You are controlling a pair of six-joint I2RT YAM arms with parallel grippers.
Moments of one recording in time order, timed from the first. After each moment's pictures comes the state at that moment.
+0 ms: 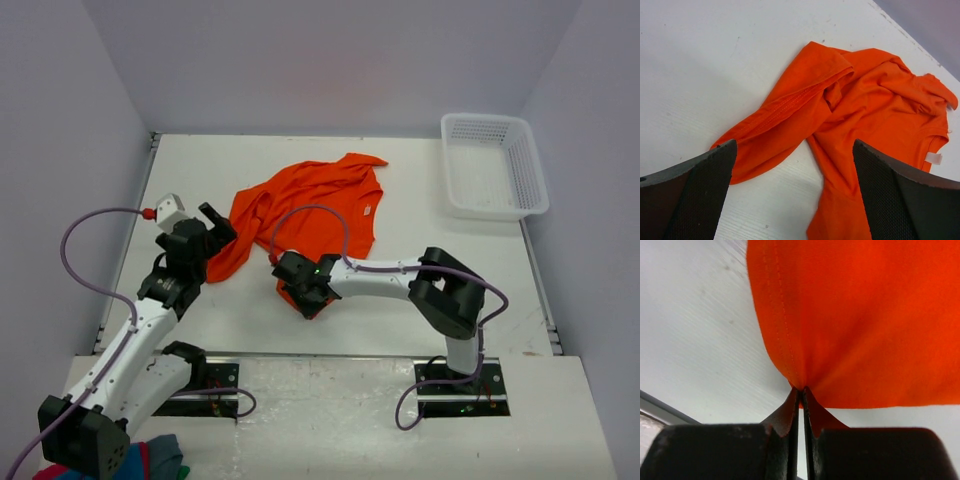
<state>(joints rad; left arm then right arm) -0.29 0.81 0.62 -0.28 -0.45 -0.73 1.12 1.93 1.27 -0.57 0.07 0.43</state>
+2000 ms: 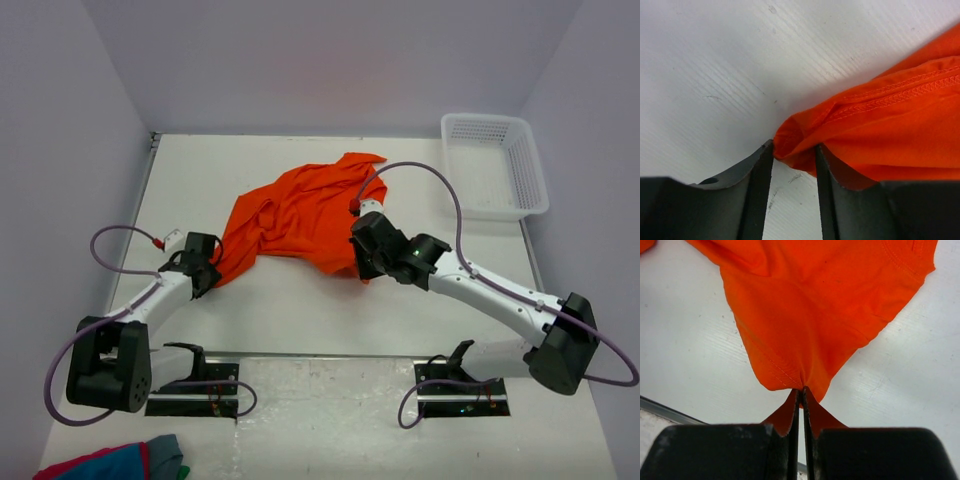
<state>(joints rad) -0.14 1.20 0.50 -0.41 -0.43 -0.85 0.87 1.30 1.05 -0.67 0.25 0.49</state>
